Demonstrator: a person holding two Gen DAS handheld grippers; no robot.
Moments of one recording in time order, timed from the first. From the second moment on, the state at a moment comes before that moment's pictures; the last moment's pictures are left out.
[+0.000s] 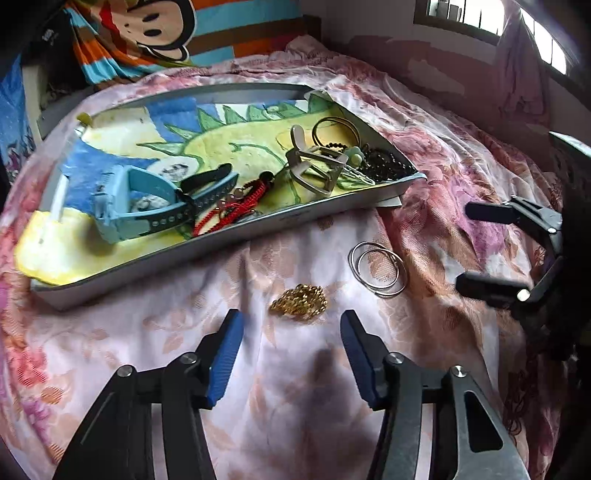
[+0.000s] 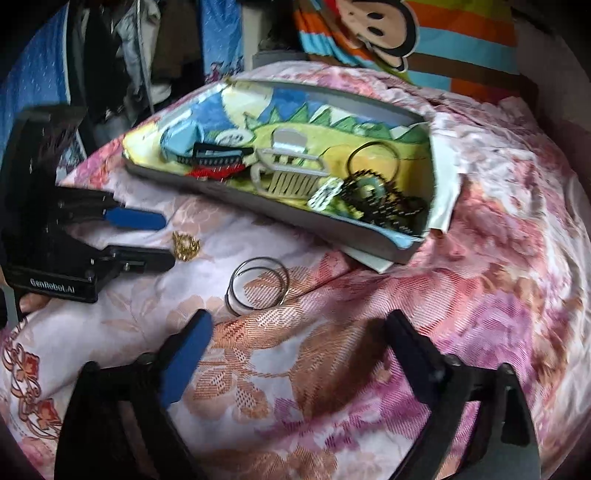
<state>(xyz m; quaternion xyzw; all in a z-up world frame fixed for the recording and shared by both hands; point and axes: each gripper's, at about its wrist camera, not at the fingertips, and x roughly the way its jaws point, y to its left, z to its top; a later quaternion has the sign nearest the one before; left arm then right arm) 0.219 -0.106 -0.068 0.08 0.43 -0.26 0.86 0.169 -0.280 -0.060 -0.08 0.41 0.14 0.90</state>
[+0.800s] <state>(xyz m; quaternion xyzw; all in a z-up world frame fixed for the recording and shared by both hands) 0.233 -0.118 -0.077 0.10 0.44 -0.29 0.84 0.185 -0.260 -0.070 -0.11 0.42 0.18 0.88</state>
